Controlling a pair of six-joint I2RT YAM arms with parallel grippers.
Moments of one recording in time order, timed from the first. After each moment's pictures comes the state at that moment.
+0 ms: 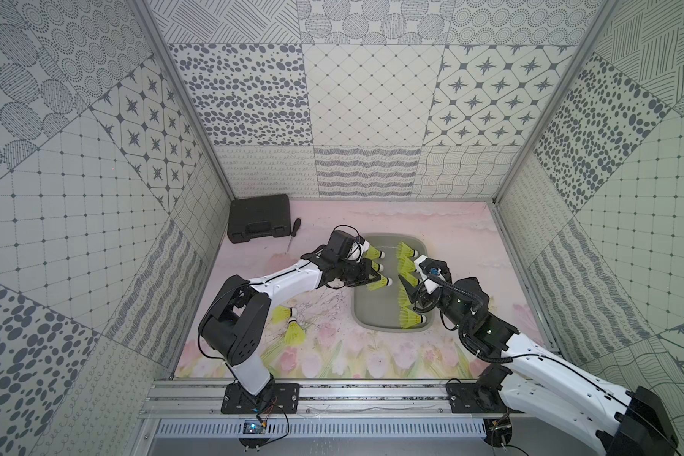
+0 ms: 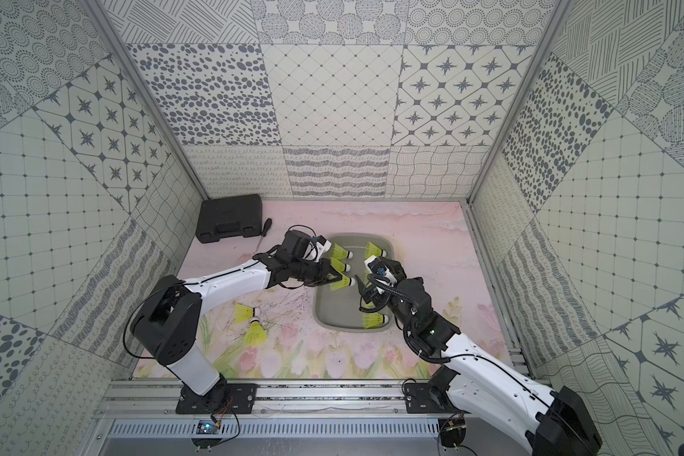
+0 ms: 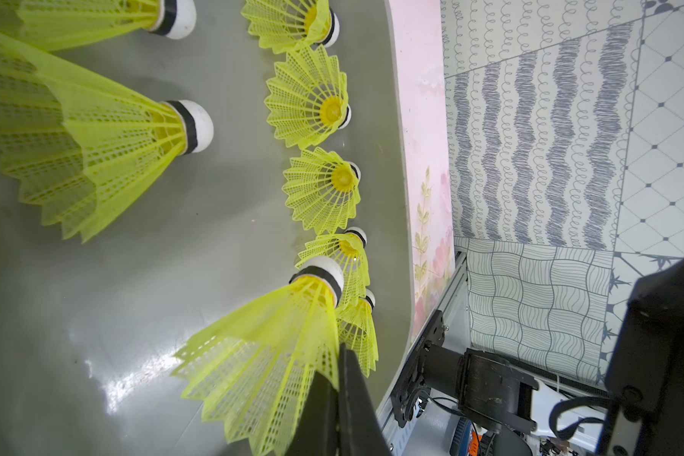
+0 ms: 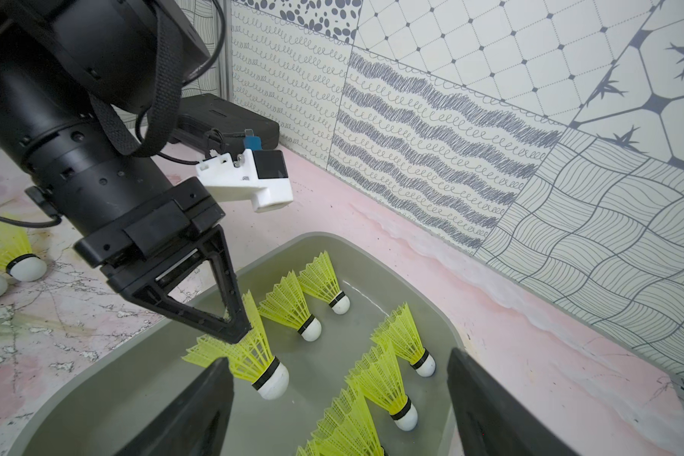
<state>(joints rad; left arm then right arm) -0.63 1.70 1.08 -0.19 0.61 -0.70 0.71 0.85 0.46 0.22 0.19 -0.22</state>
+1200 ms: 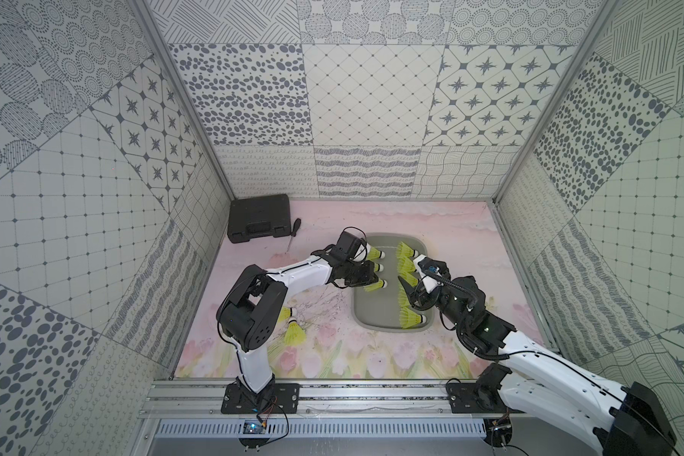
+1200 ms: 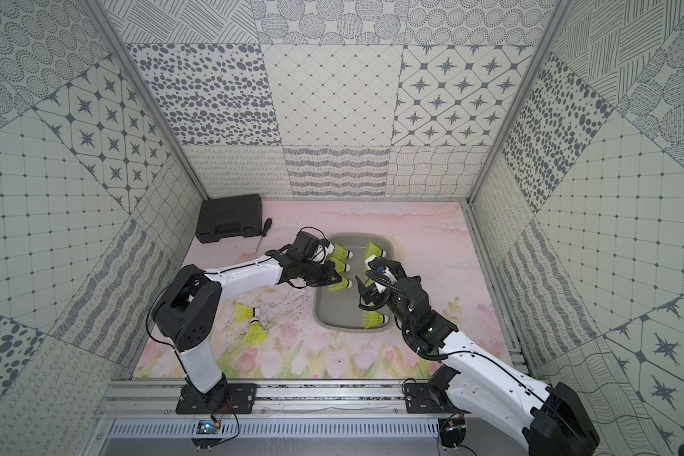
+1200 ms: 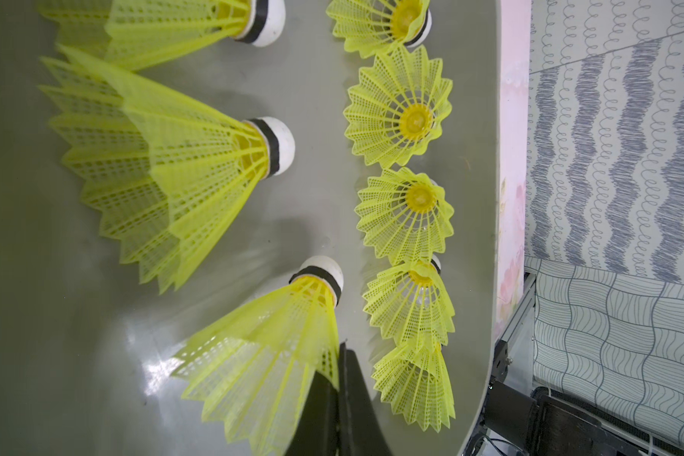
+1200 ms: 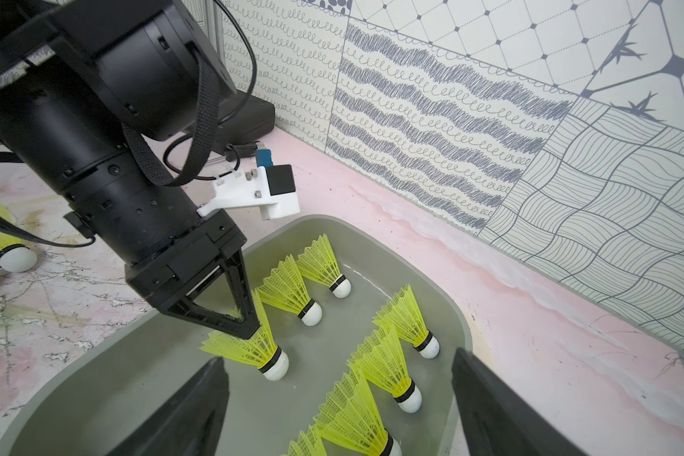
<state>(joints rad) -0.65 1.81 1.16 -0.27 0.48 -0.63 0.69 0.88 0.46 0.21 0.18 -0.19</state>
